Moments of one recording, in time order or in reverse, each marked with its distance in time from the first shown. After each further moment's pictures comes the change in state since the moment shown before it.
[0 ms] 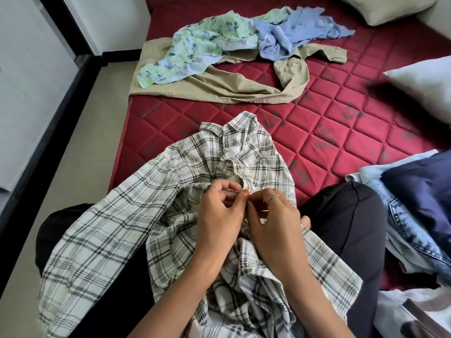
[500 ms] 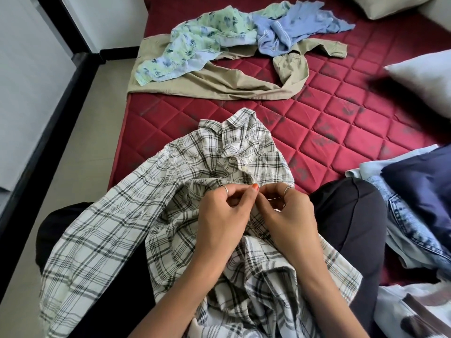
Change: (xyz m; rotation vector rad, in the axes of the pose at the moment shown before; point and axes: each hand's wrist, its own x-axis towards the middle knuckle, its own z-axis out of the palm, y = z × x) left_hand -0.012 0.013 0.001 0.078 -0.033 0.078; right_hand 0.009 0.000 -0.018 0.210 -0.039 0.240
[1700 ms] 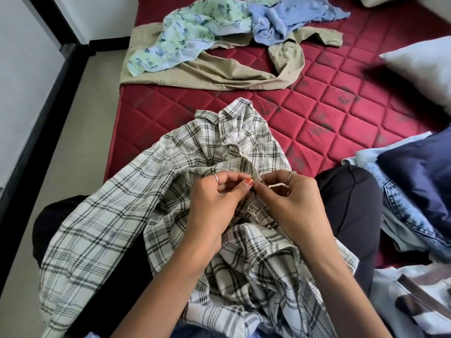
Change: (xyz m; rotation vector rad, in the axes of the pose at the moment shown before) left_hand 0.003 -0.002 -0.009 -0.282 -0.071 -0.169; right_hand -0.003 -0.005 -0.011 0.046 -0.053 0.080
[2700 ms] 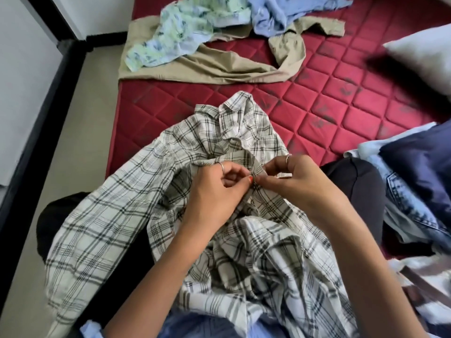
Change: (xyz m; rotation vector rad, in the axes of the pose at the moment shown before) left_hand 0.006 0.005 -0.012 0.464 -0.086 0.218; right_hand 0.029 0.000 -0.017 -0.040 -0.224 -0.058
